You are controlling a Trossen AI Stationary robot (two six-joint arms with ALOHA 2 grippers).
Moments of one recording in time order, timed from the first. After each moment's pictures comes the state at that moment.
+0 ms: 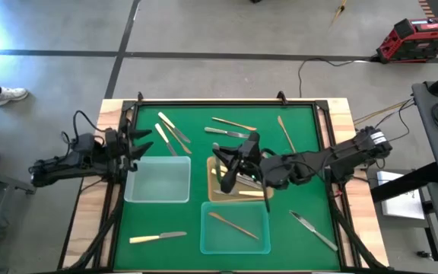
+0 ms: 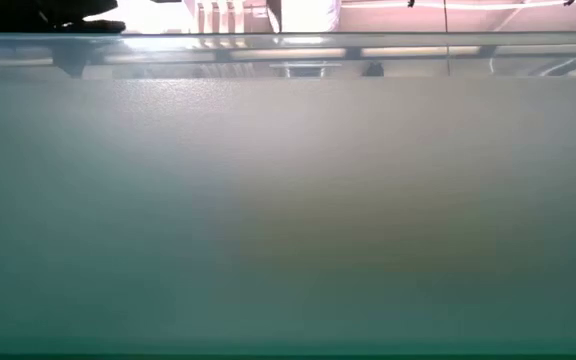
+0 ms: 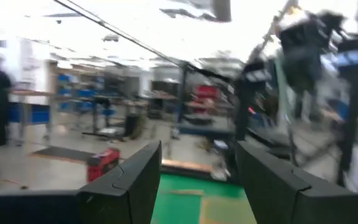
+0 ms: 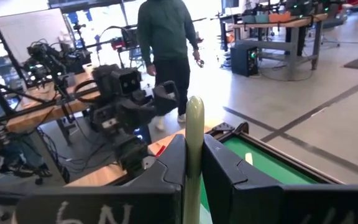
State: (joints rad) left arm 0.13 0.05 0.27 0.05 -0.15 -0.04; right arm 0.31 1.61 1.51 0.00 0.80 0.29
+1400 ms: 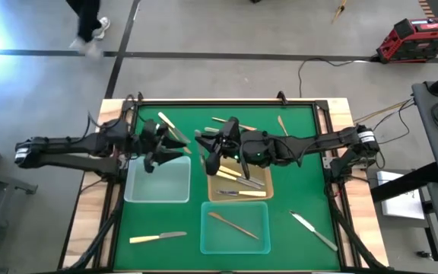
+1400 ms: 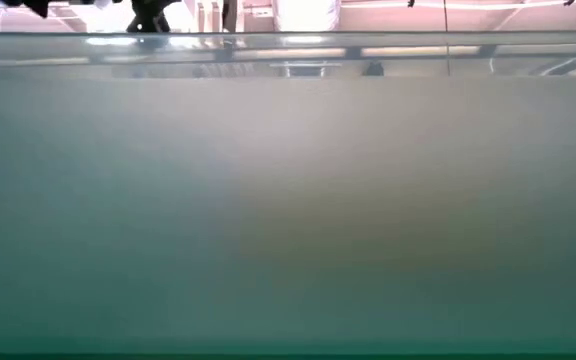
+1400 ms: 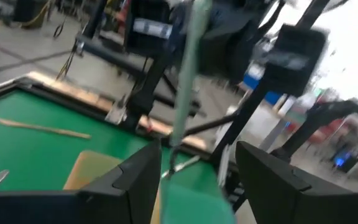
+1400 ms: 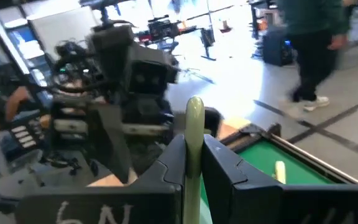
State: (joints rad) left arm 0.09 0.78 0.66 0.12 0.20 -0.47; right arm 0.13 1.71 1.59 0.05 0.47 0.31
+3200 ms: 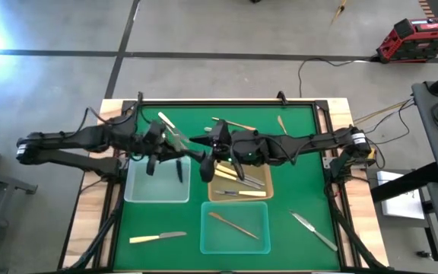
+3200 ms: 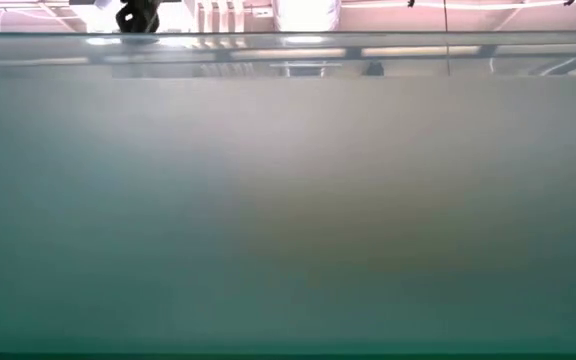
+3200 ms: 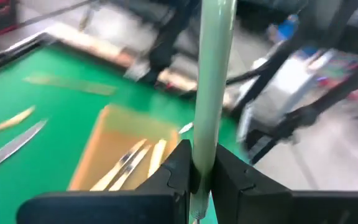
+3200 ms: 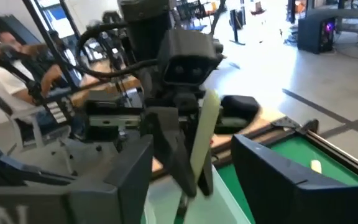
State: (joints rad) left arm 0.05 0.82 0.86 -0.30 0.14 -0.41; right arm 0.13 1.79 1.76 -0.09 0.34 0.31
